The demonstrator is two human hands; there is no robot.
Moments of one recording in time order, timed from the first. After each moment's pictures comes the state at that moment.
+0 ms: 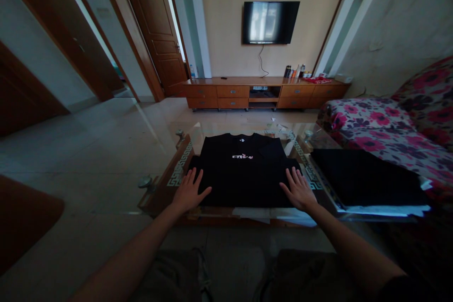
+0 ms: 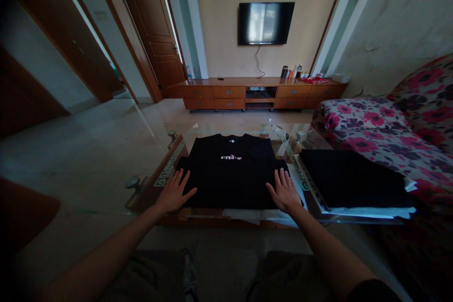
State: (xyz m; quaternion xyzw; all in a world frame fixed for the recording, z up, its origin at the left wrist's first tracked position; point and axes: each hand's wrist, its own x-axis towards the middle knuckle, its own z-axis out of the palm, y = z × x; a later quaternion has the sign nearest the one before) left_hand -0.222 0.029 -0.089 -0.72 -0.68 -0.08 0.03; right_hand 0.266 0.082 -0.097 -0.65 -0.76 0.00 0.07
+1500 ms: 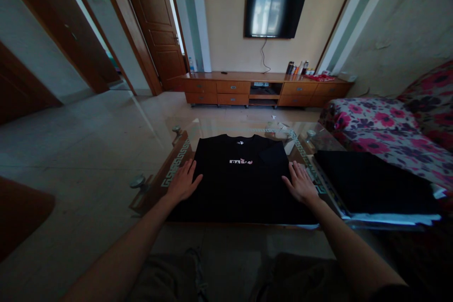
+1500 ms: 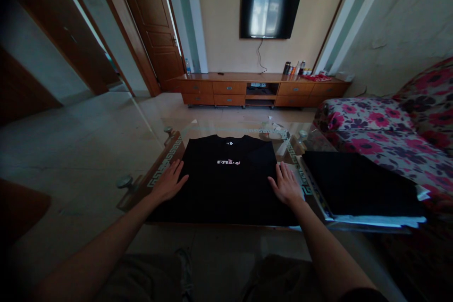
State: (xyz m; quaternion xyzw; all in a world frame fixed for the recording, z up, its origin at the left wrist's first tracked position) left_hand -0.249 0.077 -0.088 -0.72 -0.69 -0.11 0.04; right_hand 0.270 0.125 -0.087 -0.65 -0.75 -0.01 0.09
